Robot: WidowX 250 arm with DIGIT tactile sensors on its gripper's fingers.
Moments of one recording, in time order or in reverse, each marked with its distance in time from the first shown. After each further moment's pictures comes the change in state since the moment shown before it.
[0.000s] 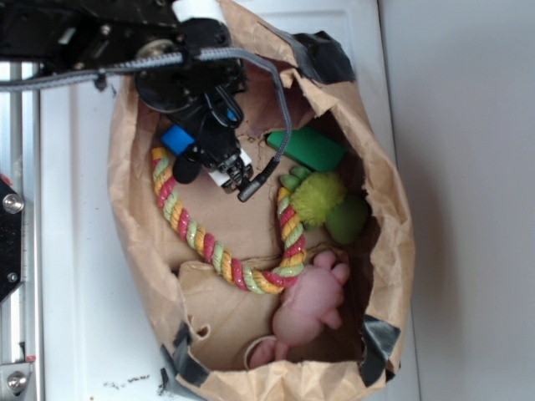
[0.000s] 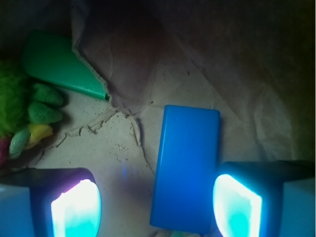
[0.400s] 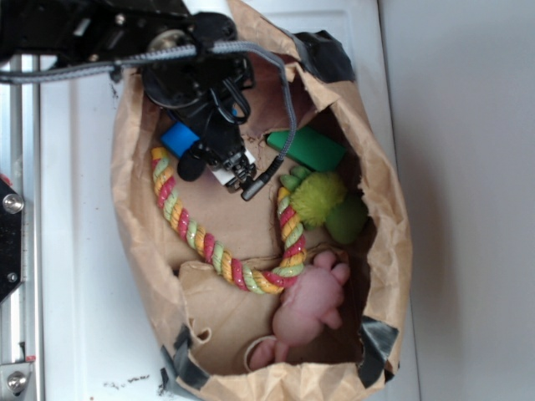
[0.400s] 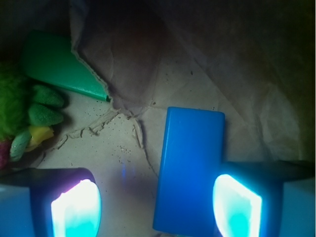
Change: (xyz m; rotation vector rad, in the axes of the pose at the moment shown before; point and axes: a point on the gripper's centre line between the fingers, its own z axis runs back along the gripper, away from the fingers) arm 0.005 0.007 -0.003 0.005 0.017 0.011
